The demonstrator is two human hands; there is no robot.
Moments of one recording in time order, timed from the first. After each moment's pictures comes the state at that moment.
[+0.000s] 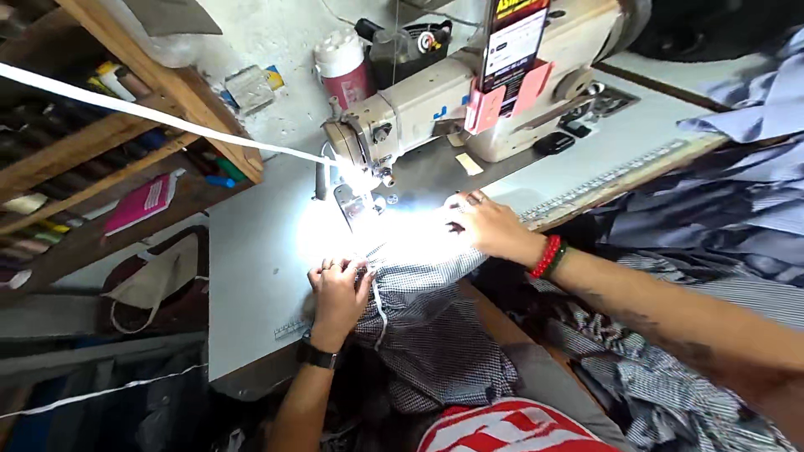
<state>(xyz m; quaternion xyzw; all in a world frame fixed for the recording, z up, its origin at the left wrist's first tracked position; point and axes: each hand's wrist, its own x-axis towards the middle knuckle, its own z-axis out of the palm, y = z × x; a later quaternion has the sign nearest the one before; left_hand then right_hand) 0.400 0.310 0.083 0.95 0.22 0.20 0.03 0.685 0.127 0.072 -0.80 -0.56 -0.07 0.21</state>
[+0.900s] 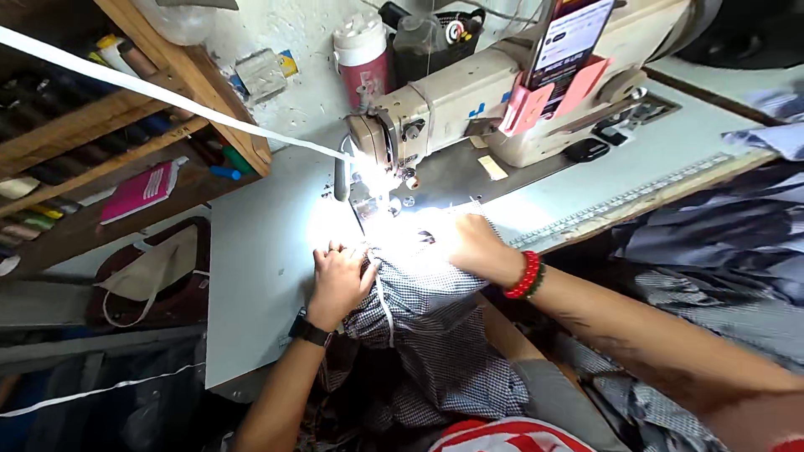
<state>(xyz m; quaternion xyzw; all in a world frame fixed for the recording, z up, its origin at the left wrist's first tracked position) 0.420 0.355 0.093 0.98 0.18 0.12 -0.03 0.626 0.185 0.100 -0.78 -0.58 -0.03 0.24</state>
